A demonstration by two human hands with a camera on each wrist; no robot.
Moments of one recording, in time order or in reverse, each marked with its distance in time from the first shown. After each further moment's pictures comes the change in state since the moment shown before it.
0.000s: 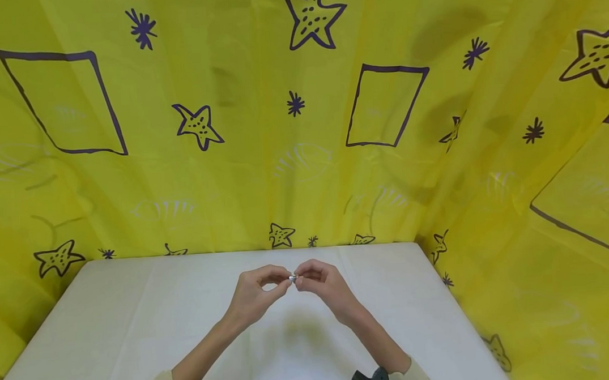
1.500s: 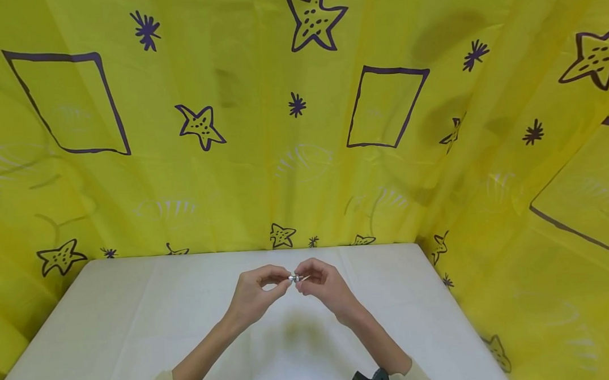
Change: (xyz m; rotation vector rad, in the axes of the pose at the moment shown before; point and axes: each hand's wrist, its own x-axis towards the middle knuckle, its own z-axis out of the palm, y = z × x) left_hand -0.002 0.003 -0.001 -0.017 0.016 -0.028; right_hand -0.002 -0.003 0.003 -0.054 0.017 0.000
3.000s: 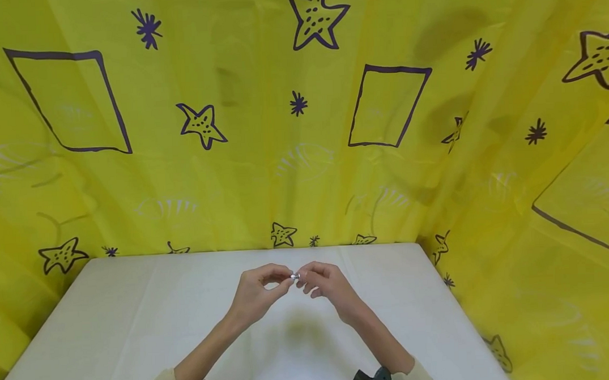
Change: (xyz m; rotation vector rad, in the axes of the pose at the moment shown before) left_hand 0.001 -0.002 0.002 0.001 -0.009 0.026; right_hand 0.001 -0.006 -0.003 -0.062 0.015 0.102
